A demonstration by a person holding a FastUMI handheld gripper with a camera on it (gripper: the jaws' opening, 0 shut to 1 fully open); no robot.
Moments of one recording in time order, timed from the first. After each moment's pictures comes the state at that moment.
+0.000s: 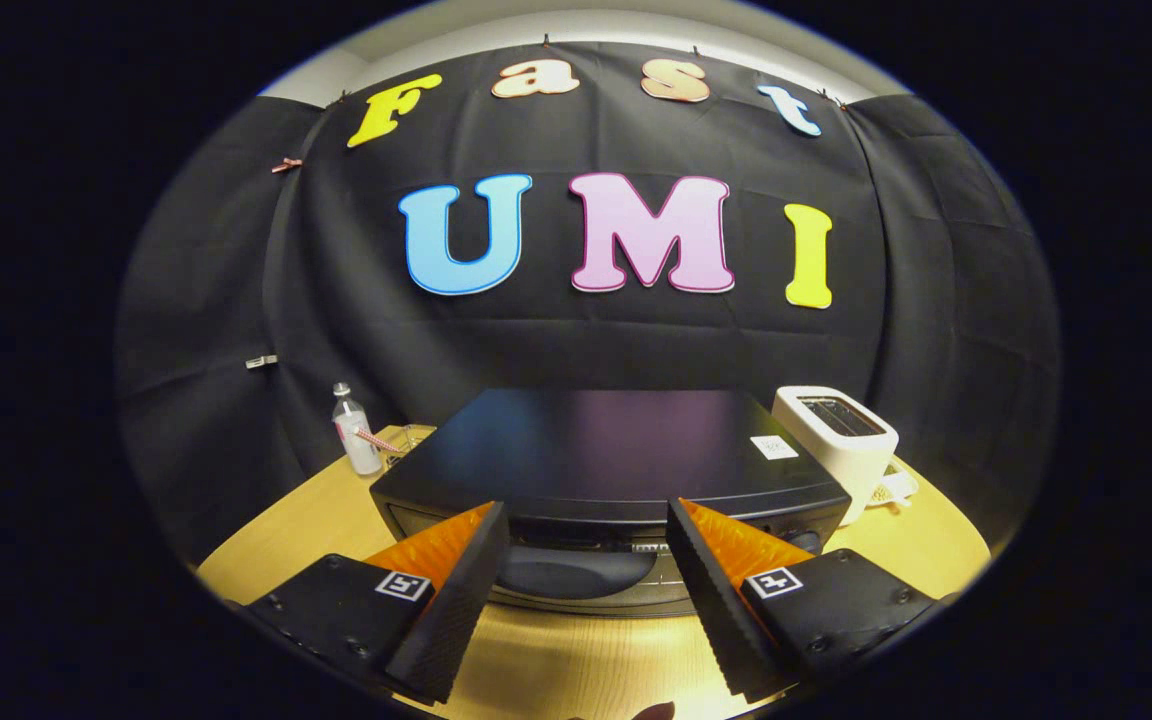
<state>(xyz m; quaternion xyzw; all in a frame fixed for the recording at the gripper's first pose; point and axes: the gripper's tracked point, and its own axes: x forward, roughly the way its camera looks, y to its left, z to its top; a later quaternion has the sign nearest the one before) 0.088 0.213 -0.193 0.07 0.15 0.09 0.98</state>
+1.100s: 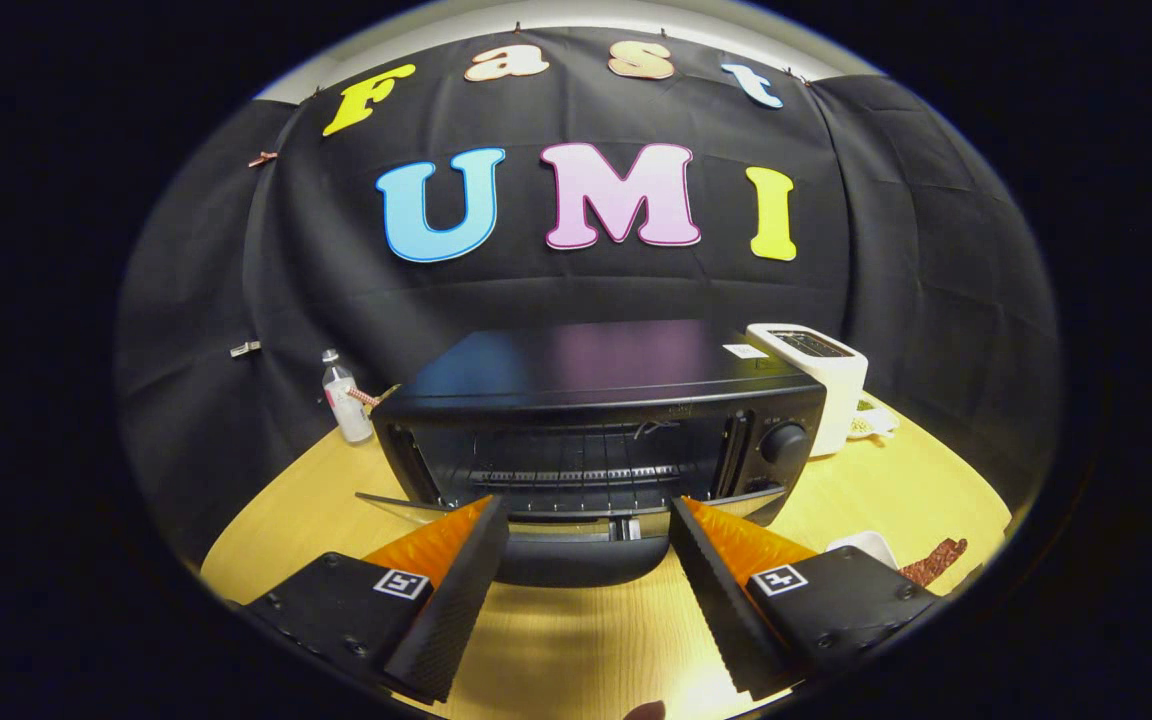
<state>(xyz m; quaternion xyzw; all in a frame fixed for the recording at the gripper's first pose) 0.019 0.209 -0.231 0.08 0.18 0.05 0.98</state>
